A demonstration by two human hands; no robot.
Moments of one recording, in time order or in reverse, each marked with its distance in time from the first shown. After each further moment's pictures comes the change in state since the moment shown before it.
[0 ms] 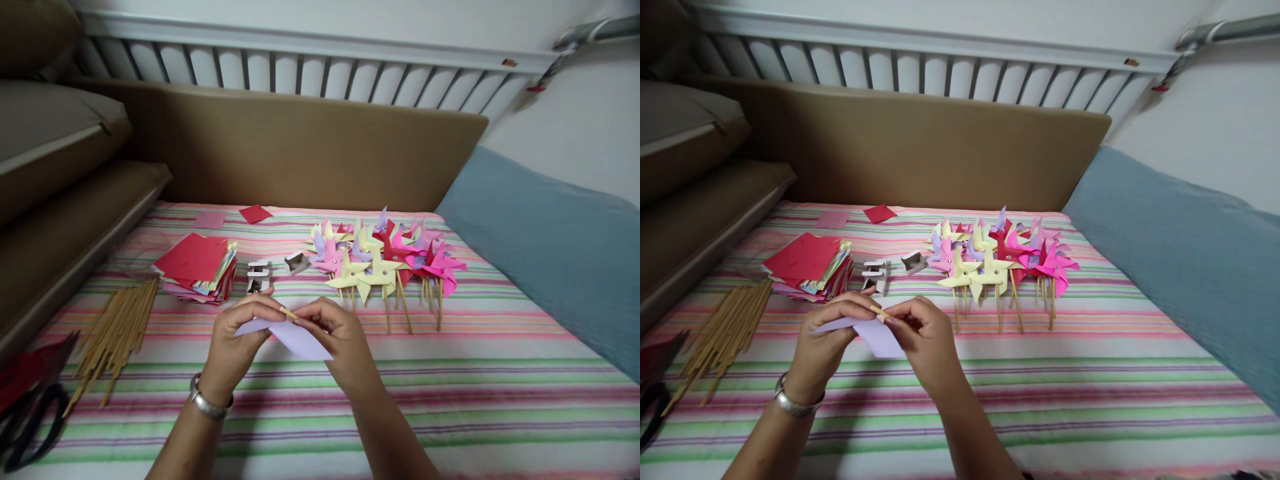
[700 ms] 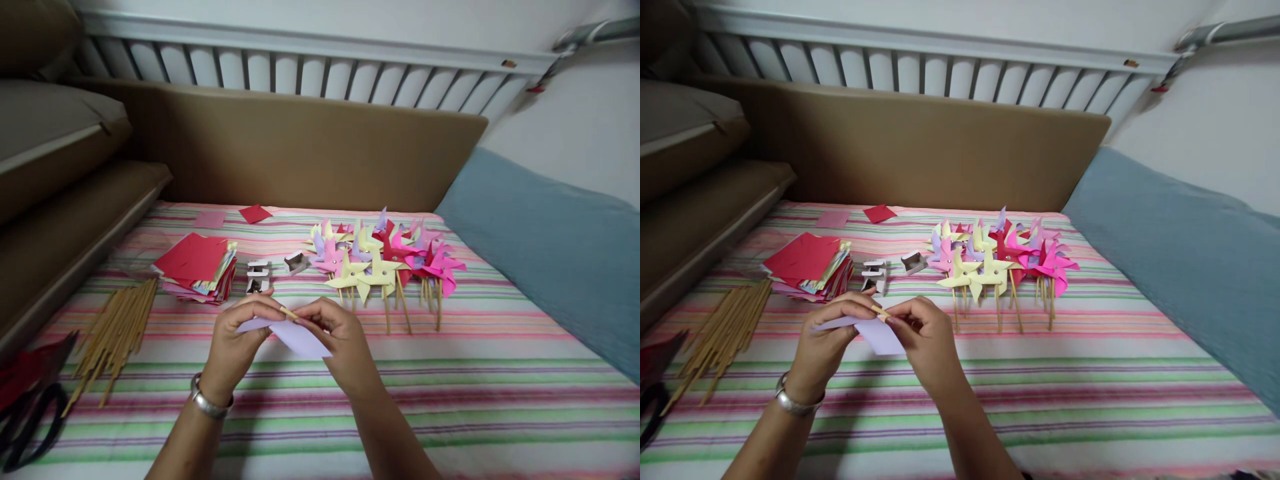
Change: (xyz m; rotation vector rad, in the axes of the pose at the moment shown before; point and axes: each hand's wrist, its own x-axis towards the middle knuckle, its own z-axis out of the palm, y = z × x) left_hand 0.000 -0.001 0.001 -0.004 0.017 -0.017; right_hand 0.000 0.001 0.000 -0.031 0.016 -0.014
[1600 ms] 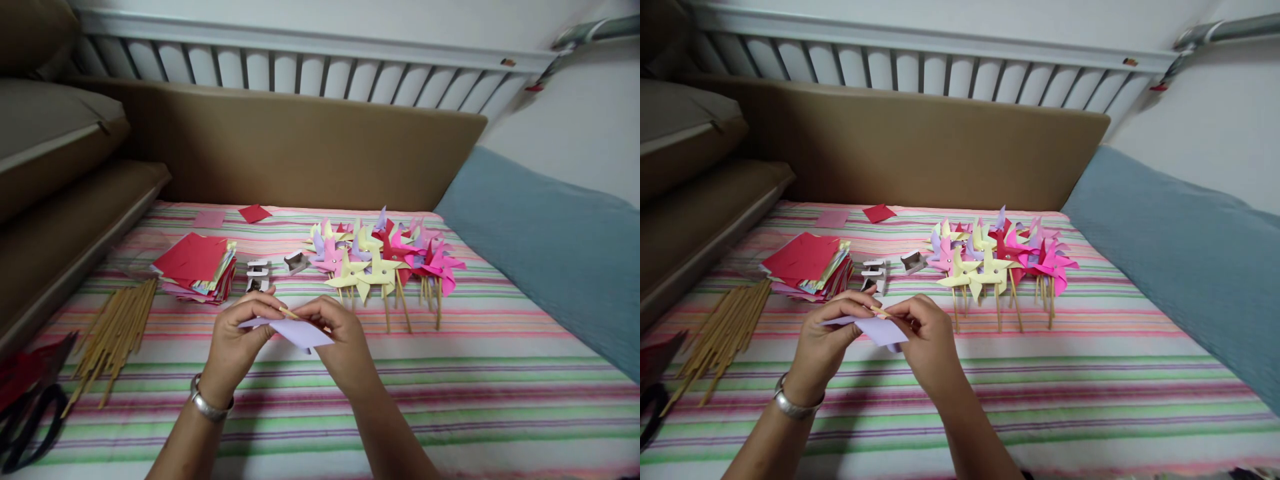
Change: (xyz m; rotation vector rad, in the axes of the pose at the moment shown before) left_hand -0.001 0.001 0.002 -0.062 0.022 -0.005; right_hand -0.003 0.007 0.003 -0.042 0.018 -0.092
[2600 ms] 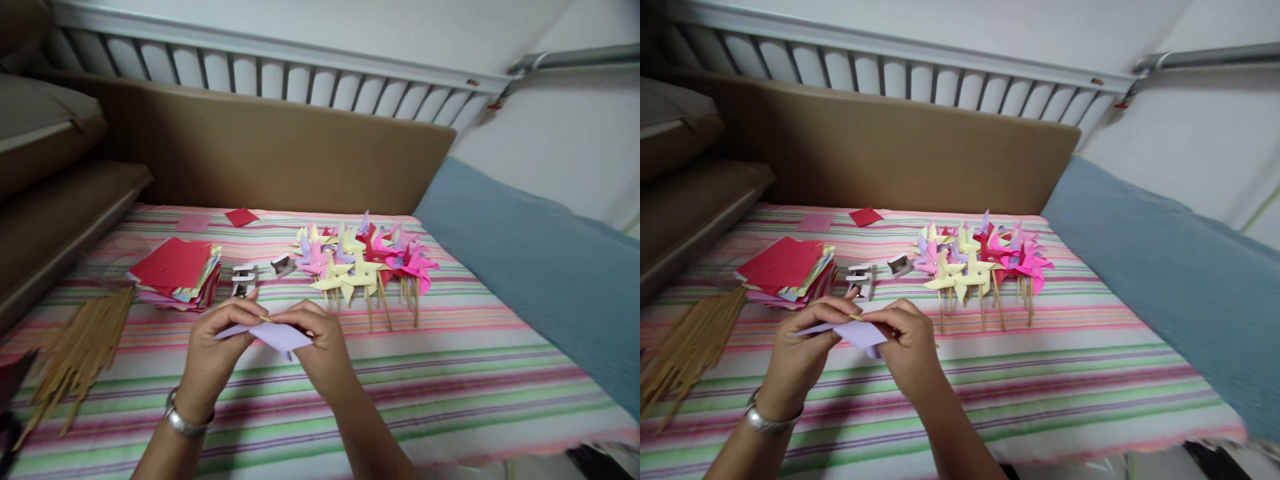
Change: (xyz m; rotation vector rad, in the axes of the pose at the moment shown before) left_hand -0.002 -0.002 -0.002 -0.021 0.035 0.021; right_hand 0.001 -0.007 0.000 -0.043 -0.013 -0.115
